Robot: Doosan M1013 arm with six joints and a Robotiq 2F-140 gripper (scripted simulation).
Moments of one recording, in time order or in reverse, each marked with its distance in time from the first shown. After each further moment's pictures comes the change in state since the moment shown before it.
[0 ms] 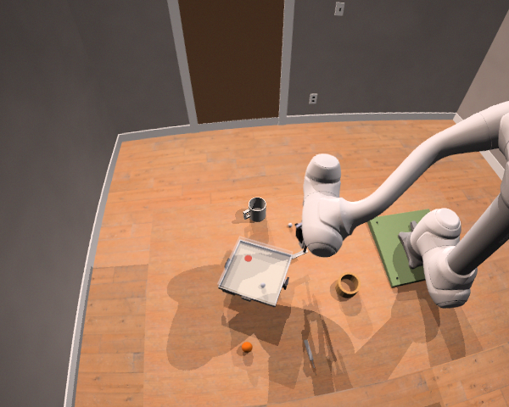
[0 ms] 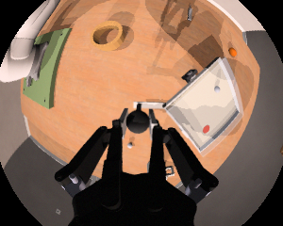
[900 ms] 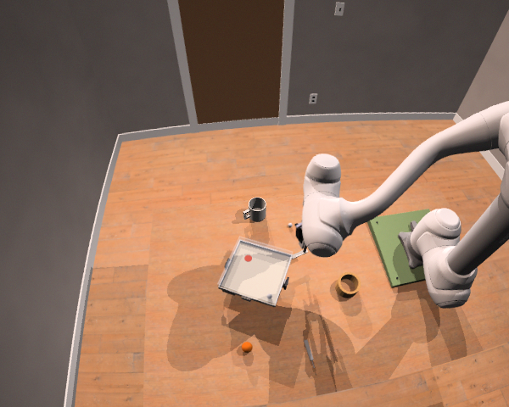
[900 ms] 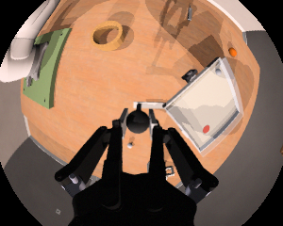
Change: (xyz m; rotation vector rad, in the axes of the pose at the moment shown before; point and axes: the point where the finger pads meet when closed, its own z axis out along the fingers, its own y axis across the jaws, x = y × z) arm 0.000 0.000 0.000 0.000 0.000 0.000
